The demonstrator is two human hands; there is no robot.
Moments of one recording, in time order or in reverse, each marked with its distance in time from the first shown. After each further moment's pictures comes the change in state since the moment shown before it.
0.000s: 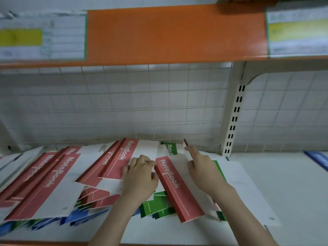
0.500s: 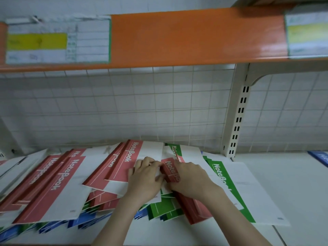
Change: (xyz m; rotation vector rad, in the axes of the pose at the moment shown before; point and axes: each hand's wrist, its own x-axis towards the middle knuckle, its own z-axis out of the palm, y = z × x) left_hand 0.005 -0.010 -0.001 -0.038 -0.077 0.029; right_hand 0.001 -0.042 0.023 -0.225 -0.211 -0.065
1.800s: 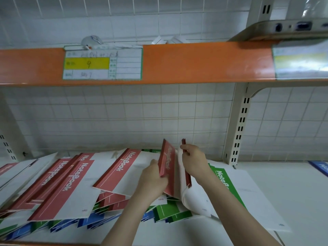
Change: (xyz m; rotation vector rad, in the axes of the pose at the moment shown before) left_hand -0.010 0.021 -0.030 -0.528 -0.070 -0.202; right_hand 0.021 -0.011 -0.030 0.625 0.264 0.220
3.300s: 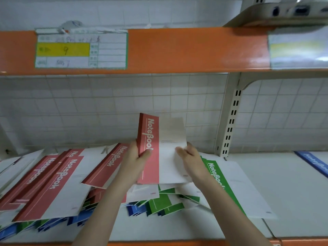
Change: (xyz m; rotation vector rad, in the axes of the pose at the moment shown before) left_hand 0.019 -0.012 -0.025 -0.373 0.121 0.168; right_hand -0.005 0.032 0.006 0.421 -0.026 0.080
